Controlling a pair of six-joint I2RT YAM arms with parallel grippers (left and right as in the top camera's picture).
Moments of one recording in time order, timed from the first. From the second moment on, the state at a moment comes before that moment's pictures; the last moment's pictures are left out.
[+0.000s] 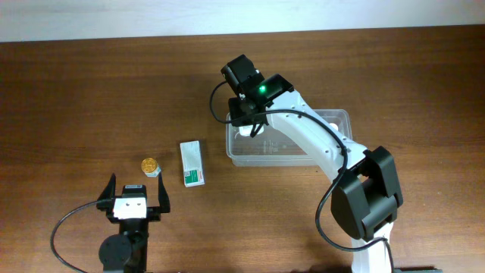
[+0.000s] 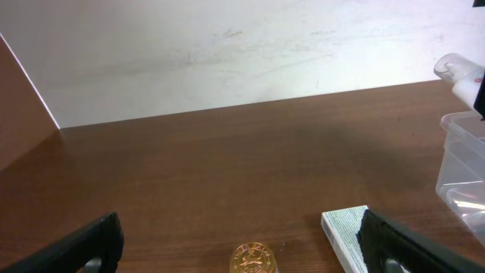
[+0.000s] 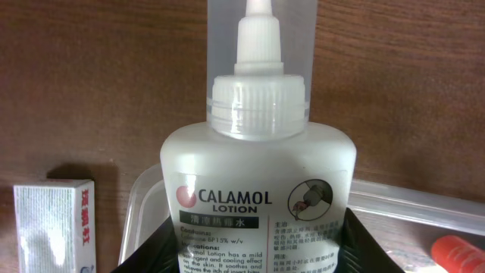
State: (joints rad) left arm 0.00 0.01 0.01 -0.08 -0.05 0.14; right arm 0.58 2.07 1.80 -0.91 0.09 0.44
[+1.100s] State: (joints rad) left arm 0.00 0.01 0.01 -0.08 -0.05 0.14; right arm 0.58 2.06 1.79 -0.98 0.07 0.50
